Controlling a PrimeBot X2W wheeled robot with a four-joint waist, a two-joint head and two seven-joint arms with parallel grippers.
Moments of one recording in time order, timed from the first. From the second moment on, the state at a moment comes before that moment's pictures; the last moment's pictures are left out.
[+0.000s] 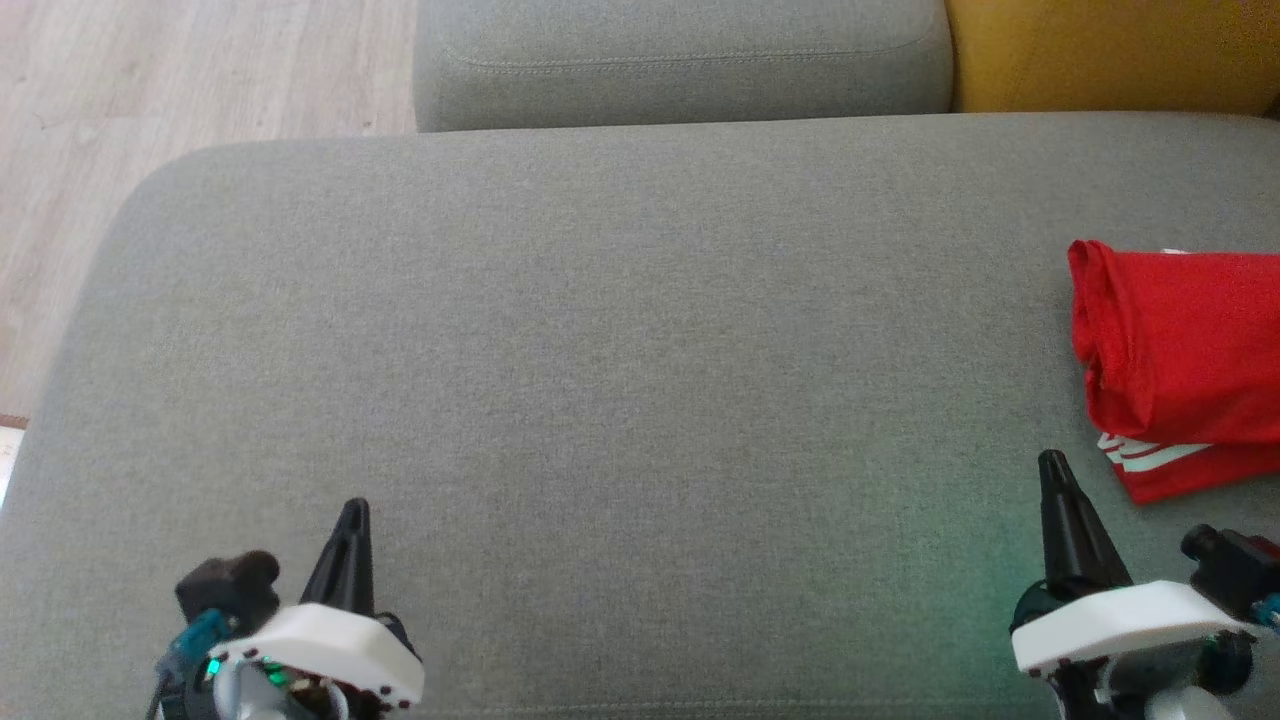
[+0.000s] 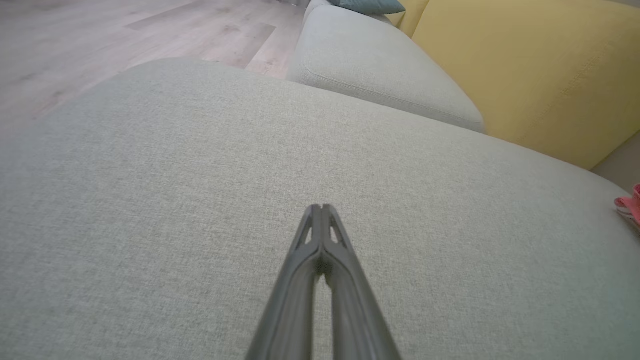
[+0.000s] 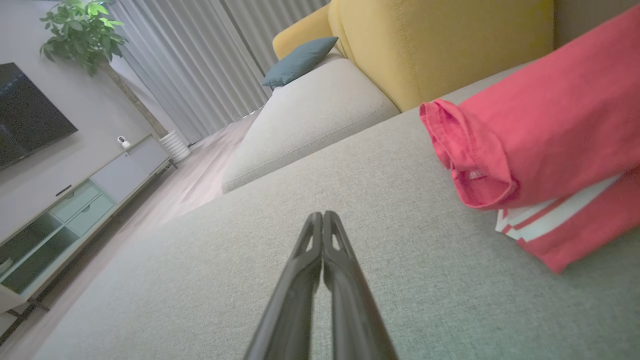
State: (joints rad) left arm 0.04 0.19 -0.30 0.21 -0.50 0.14 -0.18; right arm 0.09 -0.05 -0.01 0.11 0.48 0.12 -0.03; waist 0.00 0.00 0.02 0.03
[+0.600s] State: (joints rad) left arm 0.02 0.18 -0.24 0.22 -0.71 0.10 -0.14; right arm 0.07 -0.05 -0.02 0.14 0.69 0.12 -0.01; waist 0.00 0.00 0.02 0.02
